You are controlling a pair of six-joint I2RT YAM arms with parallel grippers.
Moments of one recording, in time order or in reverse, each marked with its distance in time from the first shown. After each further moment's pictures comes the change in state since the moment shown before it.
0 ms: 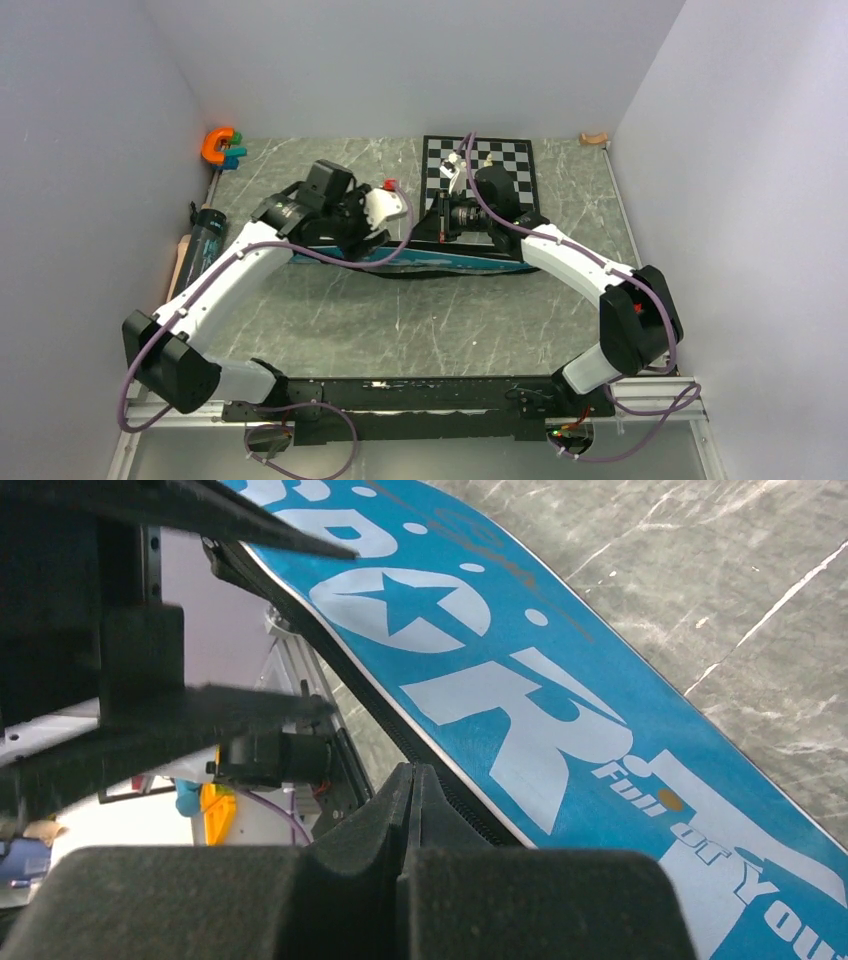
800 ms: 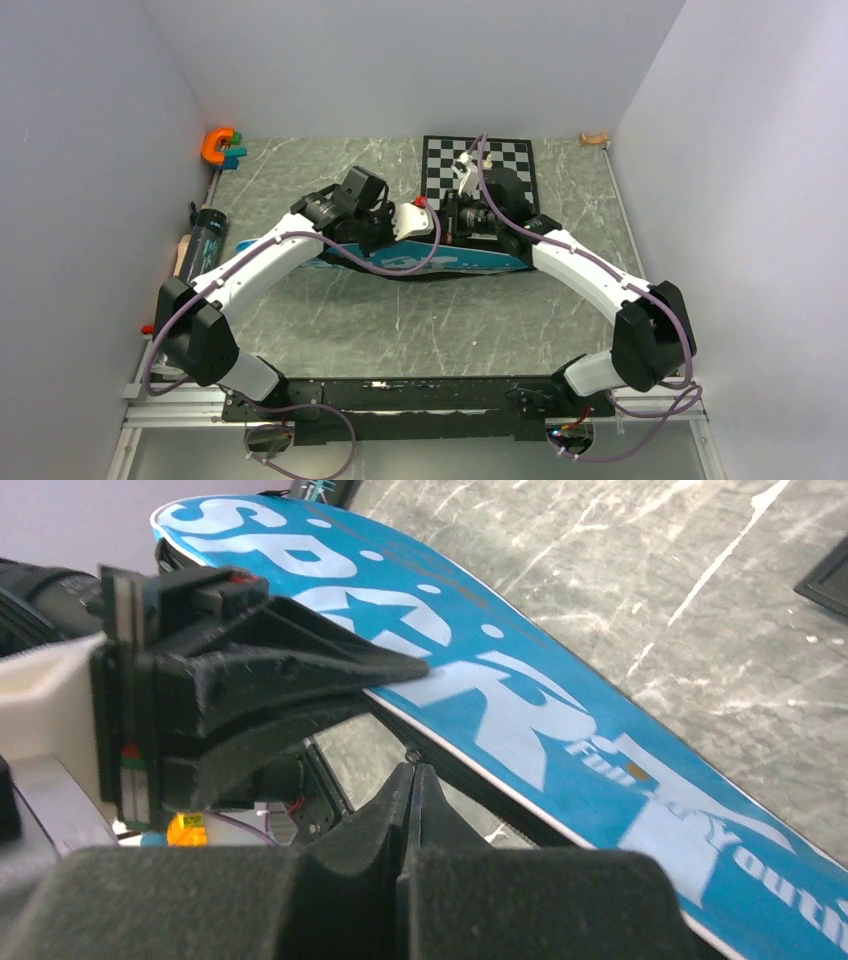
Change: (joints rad) left arm -0.125 0.171 0.004 0.100 0.005 0.101; right arm -0.002 -0.080 -0.008 -0.101 0.116 -0.027
